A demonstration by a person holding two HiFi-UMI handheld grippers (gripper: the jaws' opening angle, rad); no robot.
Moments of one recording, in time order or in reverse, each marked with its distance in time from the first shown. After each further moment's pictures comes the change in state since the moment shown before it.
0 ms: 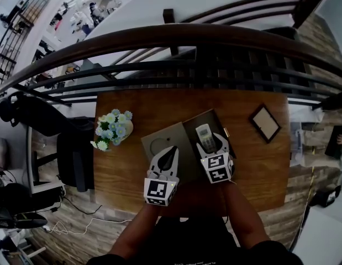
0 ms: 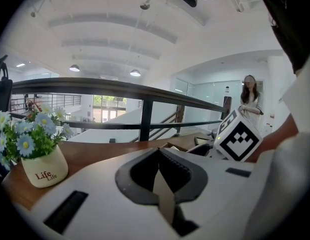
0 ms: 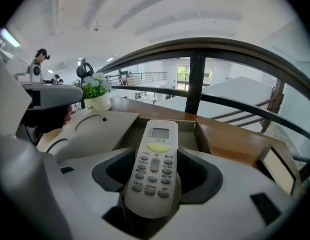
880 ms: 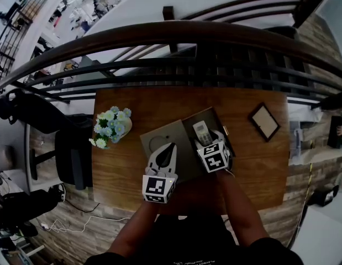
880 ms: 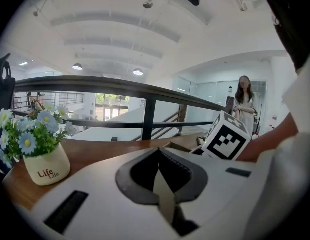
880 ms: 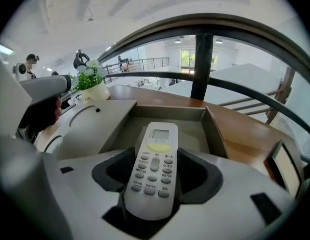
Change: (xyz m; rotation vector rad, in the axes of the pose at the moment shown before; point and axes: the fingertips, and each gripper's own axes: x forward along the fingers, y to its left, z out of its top) left arm 0.002 0.006 -0.001 -0.020 0.014 0.021; right arm 0.027 0.001 -0.016 0.017 0.166 0.060
